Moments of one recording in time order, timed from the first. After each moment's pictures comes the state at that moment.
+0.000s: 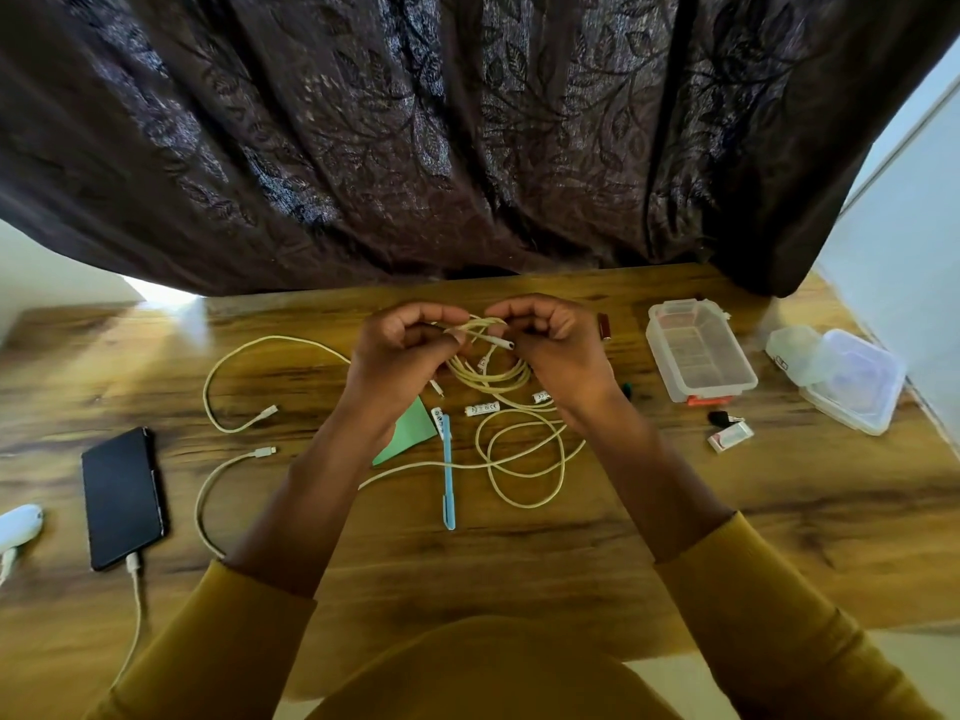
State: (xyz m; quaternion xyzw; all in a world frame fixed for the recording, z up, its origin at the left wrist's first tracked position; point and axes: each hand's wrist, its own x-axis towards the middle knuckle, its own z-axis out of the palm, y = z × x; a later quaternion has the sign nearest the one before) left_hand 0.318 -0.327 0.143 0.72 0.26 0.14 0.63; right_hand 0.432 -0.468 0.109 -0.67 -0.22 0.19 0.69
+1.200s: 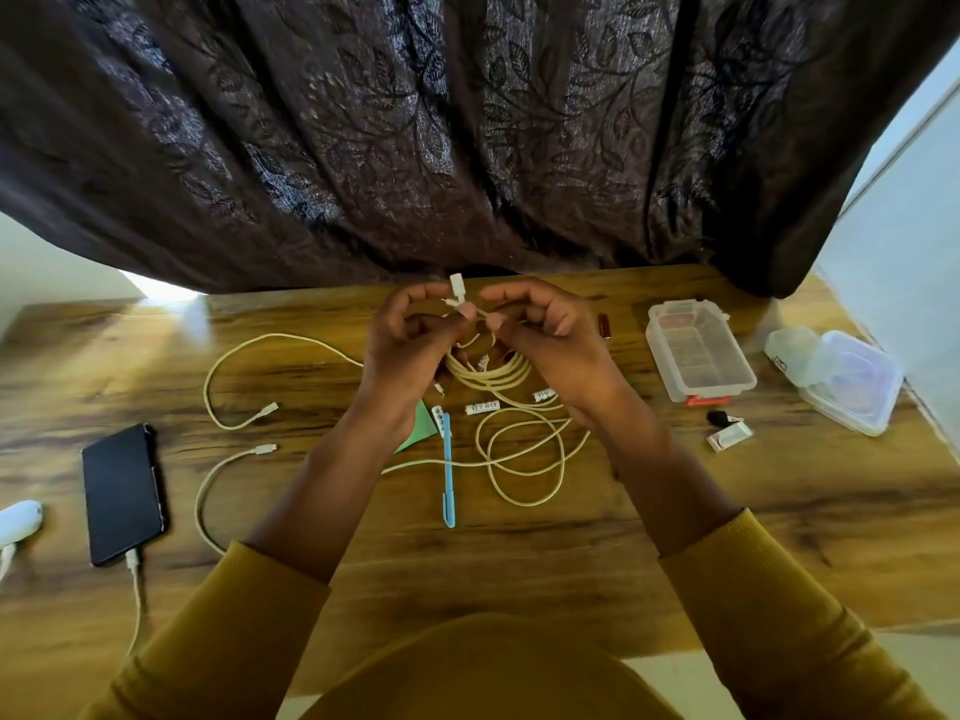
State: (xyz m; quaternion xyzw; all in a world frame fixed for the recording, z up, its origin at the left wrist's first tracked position) left_hand 0.329 -0.333 0.137 0.64 0.28 0.17 0.69; right_hand 0.431 -0.474 0.123 -0.64 -0.29 0.20 0.68
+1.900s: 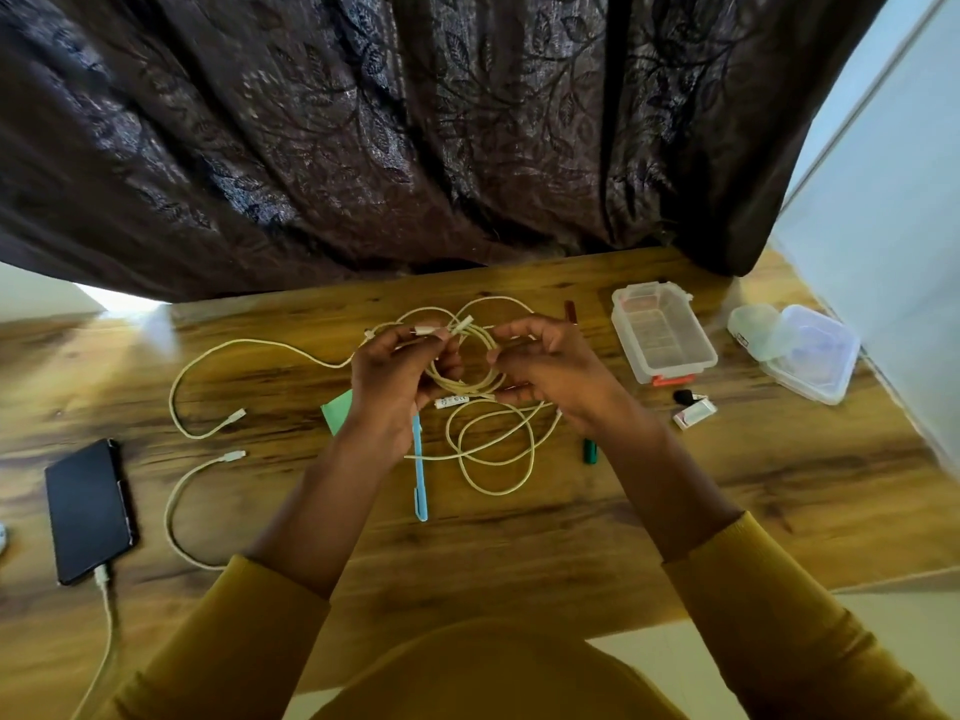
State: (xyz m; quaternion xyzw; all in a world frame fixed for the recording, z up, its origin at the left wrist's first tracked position) left_hand 0.336 -0.366 0.114 0.52 0.35 0.14 0.77; right_hand 0.435 -0.521 0.111 -0.67 -0.12 0.36 0.64
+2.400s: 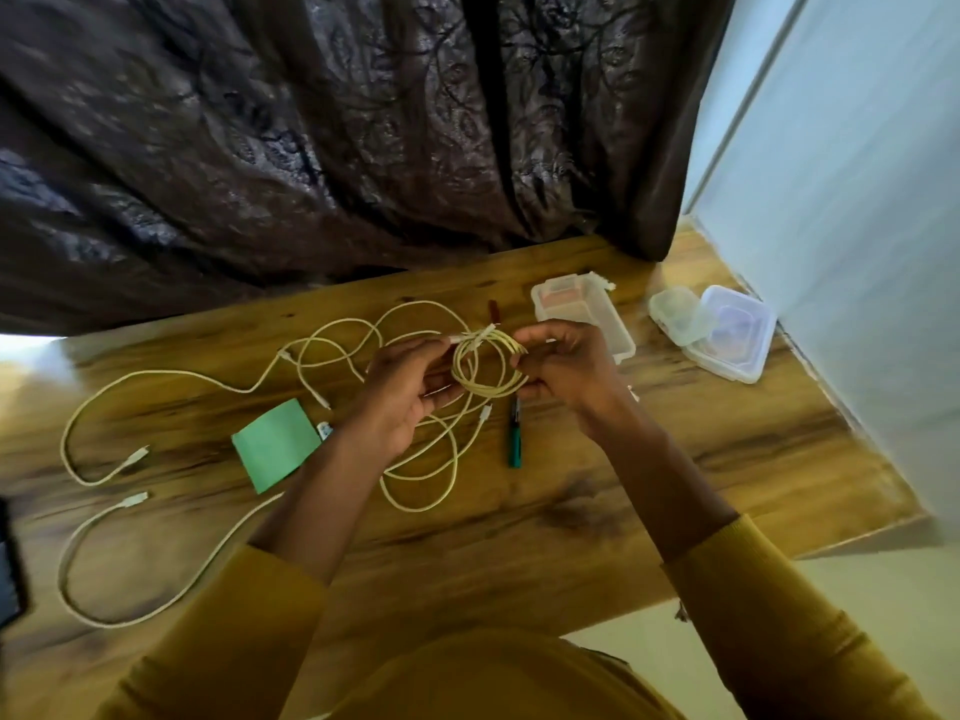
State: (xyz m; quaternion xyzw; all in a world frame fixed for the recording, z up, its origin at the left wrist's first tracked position) left_hand 0.412 -0.434 0.089 0.50 0.35 -0.01 0.79; right_hand 0.489 -0.617 0.087 -0.73 -0.03 0.24 0.64
